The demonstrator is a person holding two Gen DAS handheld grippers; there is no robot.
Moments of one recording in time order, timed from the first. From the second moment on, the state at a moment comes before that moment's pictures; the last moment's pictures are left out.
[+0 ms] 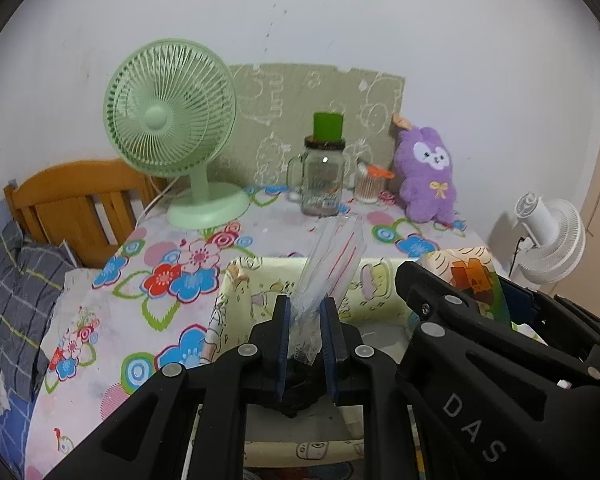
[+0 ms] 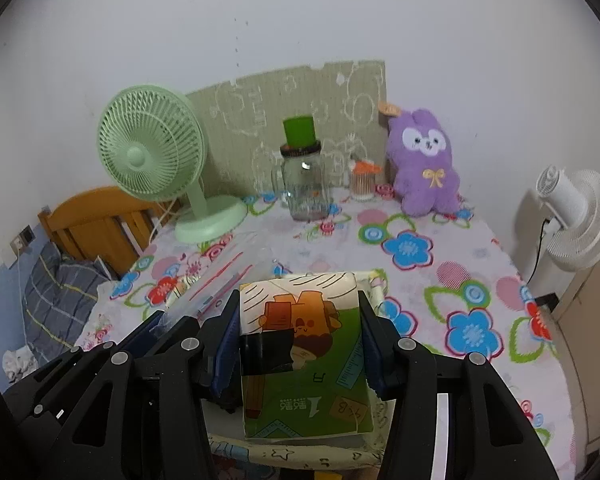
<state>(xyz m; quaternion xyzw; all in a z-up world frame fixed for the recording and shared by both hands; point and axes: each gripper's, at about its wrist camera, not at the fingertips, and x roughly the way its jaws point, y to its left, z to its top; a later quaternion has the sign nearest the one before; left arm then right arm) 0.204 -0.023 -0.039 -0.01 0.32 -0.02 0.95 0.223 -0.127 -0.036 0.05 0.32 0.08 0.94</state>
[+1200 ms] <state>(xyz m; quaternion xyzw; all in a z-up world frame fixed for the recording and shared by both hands) 0.196 -0.014 -0.051 -0.03 0.34 -0.01 0.94 0.227 -0.113 -0.053 0.03 0.33 0.10 0.94</state>
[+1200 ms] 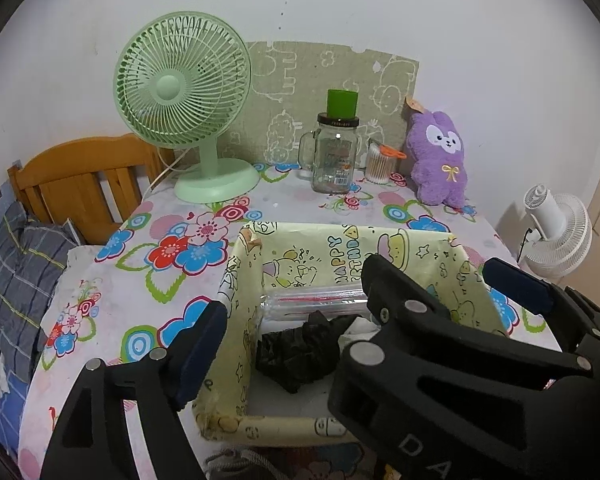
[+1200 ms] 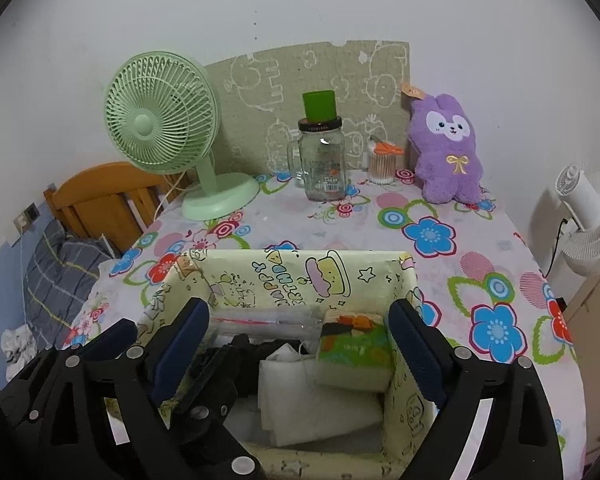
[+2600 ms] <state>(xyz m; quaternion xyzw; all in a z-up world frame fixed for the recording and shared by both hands) 0.086 -0.029 0.001 -0.01 0.27 -0.03 0.96 0.102 -0.132 0.006 0.02 0.27 0.08 0.96</state>
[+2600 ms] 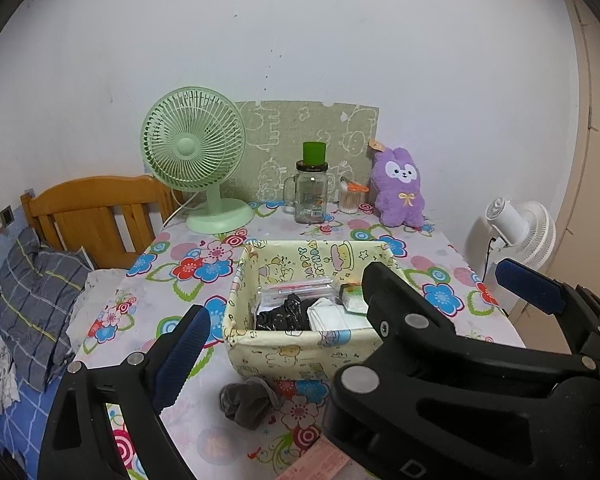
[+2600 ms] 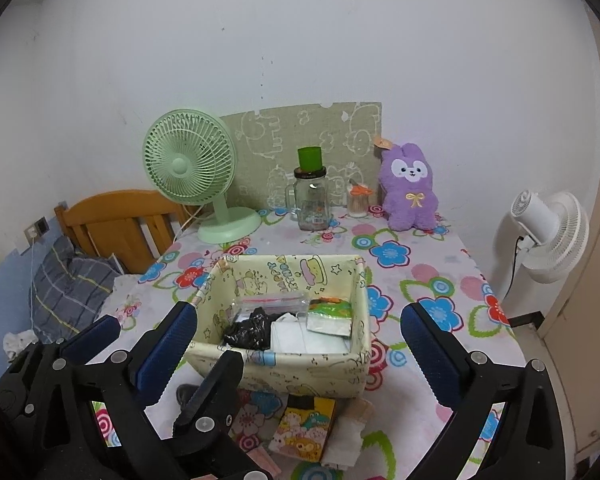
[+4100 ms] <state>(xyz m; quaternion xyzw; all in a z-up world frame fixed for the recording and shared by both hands) 0.050 -0.037 -0.072 0.01 0.30 -0.05 0.95 0.057 -0.140 -0.067 0.01 0.29 0.07 0.96</state>
